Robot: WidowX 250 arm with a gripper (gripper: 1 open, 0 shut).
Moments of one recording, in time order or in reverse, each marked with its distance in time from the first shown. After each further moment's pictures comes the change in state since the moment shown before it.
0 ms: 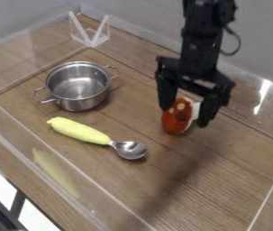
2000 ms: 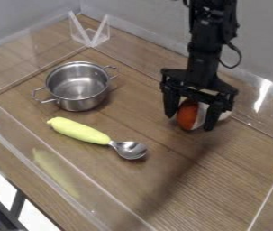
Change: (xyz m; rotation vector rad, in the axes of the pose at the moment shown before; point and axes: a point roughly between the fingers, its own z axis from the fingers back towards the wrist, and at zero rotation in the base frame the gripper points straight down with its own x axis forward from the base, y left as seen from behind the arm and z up) arm 0.024 0.002 -0.013 0.015 -0.009 0.168
